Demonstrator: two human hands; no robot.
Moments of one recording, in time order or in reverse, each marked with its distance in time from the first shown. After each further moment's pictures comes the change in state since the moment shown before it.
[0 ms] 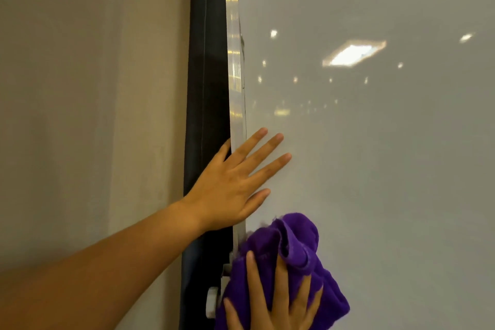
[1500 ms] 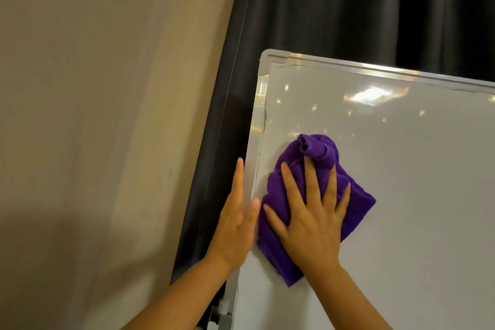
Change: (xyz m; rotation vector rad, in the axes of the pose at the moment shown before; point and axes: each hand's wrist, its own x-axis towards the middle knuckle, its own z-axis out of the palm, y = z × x) left_hand 0.042 0.022 -0.012 -1.229 0.299 -0.840; right_hand 0.224 0.032 -0.059 -0.097 0.106 -0.322
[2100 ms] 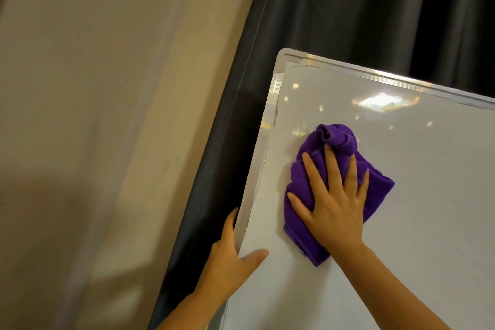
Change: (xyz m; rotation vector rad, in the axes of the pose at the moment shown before) left_hand -0.061 -0.049 0.014 0.182 0.027 -0.446; right_hand 0.019 0.039 -0.013 -0.018 -0.077 -0.134
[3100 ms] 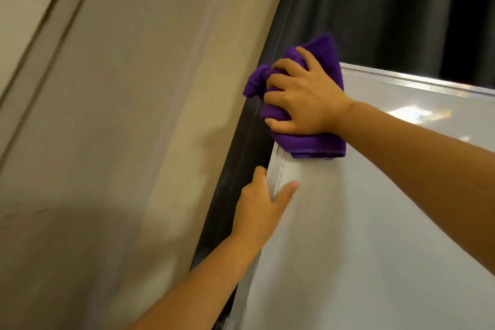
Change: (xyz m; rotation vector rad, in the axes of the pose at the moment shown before) left_hand 0.045 0.103 -0.027 0.002 0.314 0.372; right_hand 0.195 -0.033 -0.070 -0.139 0.109 -0.871
